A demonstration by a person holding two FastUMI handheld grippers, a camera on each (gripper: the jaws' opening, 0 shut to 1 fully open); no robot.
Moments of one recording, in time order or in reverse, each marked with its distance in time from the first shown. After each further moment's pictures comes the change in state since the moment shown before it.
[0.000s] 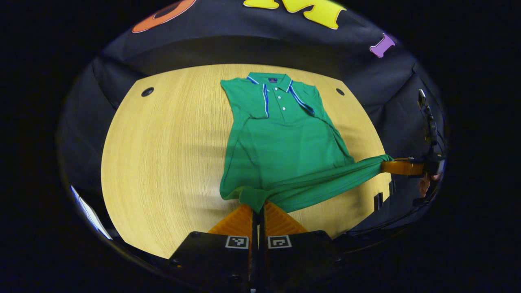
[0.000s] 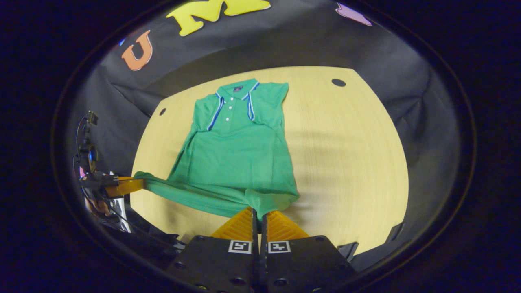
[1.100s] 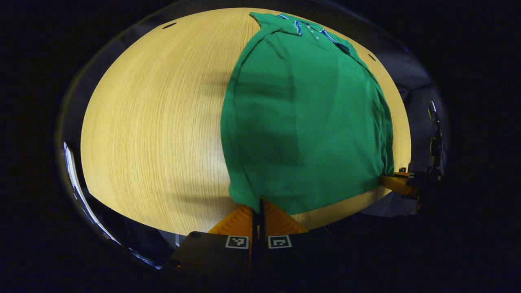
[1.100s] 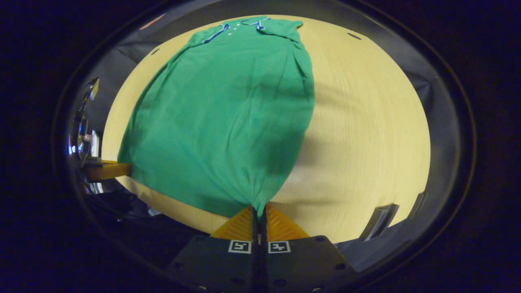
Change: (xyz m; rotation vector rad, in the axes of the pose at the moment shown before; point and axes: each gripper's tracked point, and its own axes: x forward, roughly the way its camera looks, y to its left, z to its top) left arm 0.043 -0.006 -0.194 -0.205 0.340 0.025; right arm 0.065 -0.009 -0.200 -0.067 0.343 -0.096
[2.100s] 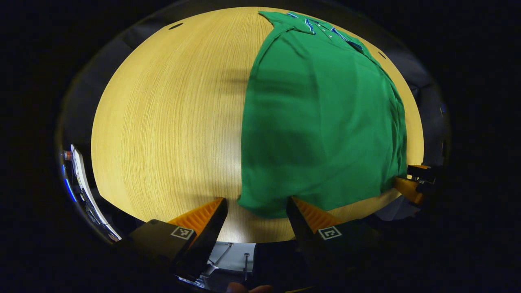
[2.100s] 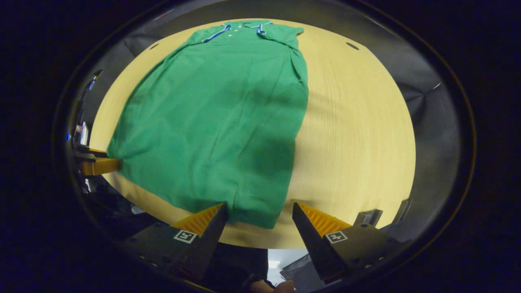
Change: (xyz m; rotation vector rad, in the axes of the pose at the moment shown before) left arm 0.011 0.033 0.000 0.012 0.021 0.132; right arm 0.008 -0.013 0.006 -0.060 -0.033 -0.149
